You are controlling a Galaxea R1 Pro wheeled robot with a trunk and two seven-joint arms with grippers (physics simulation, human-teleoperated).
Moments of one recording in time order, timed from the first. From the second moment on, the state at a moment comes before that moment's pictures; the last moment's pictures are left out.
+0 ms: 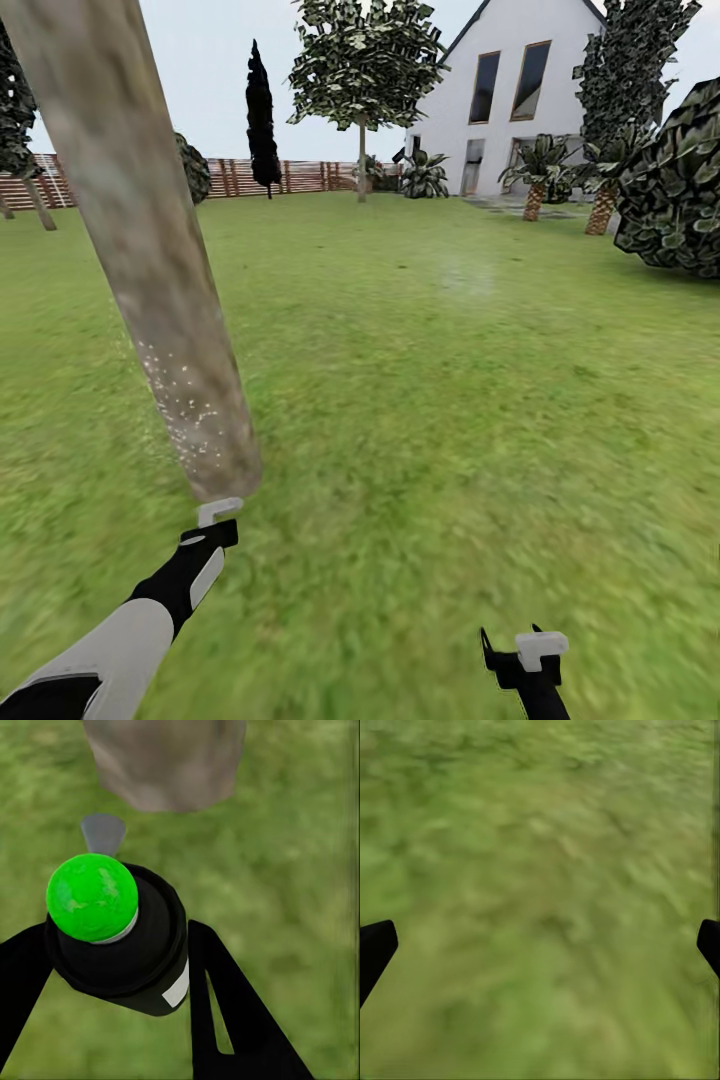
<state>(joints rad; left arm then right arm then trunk) -0.75 0.04 0.07 -0.38 0.14 0.12 0.25 -0.42 -0.07 -0.13 -0.13 0.24 -0.69 -0.08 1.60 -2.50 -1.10</state>
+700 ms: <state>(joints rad) -0.75 0.04 0.07 -0.38 0.14 0.11 0.25 -0.42 -0.06 -0.13 -0.13 0.24 -0.69 -0.08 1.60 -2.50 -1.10</state>
